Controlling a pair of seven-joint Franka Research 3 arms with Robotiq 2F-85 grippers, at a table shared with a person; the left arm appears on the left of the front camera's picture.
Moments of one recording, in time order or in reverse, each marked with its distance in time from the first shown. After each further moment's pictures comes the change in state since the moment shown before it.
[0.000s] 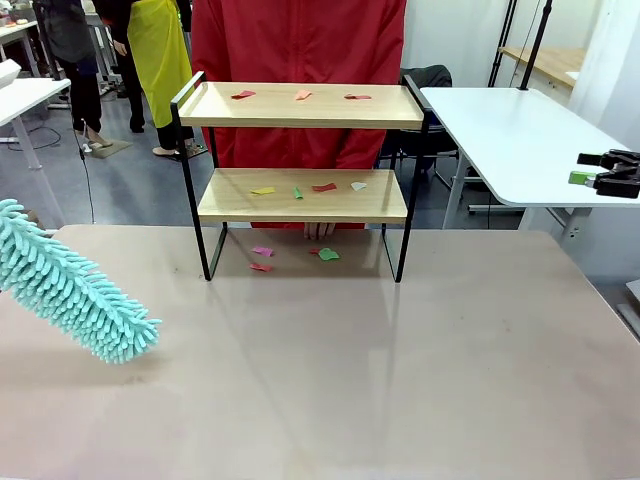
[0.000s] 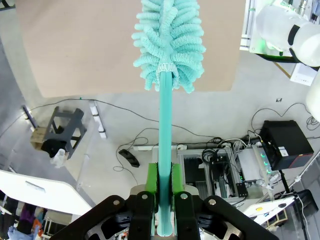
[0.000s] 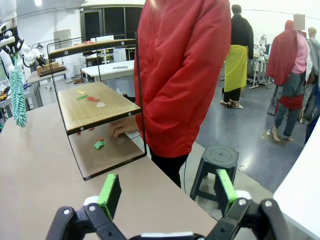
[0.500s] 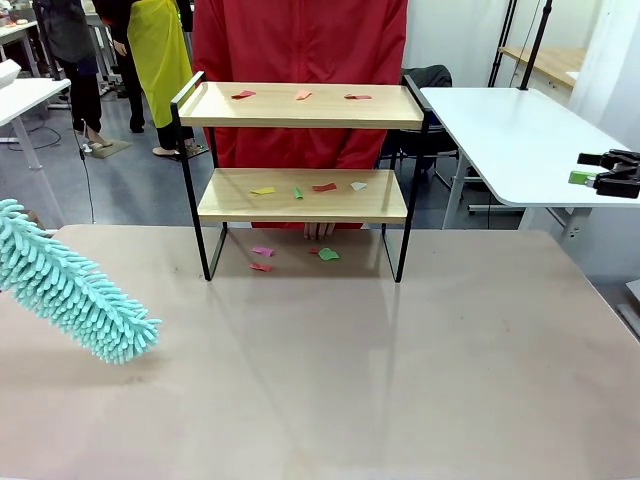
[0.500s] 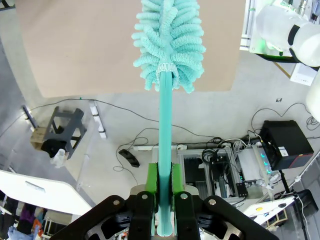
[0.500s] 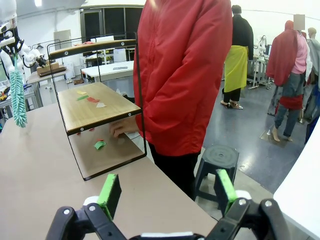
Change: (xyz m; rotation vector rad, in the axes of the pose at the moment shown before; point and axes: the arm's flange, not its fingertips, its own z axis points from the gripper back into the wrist) left arm 0.000 0.000 0.000 -0.001 0.000 0.000; right arm 0.000 0.000 0.000 0.000 -0.002 0.000
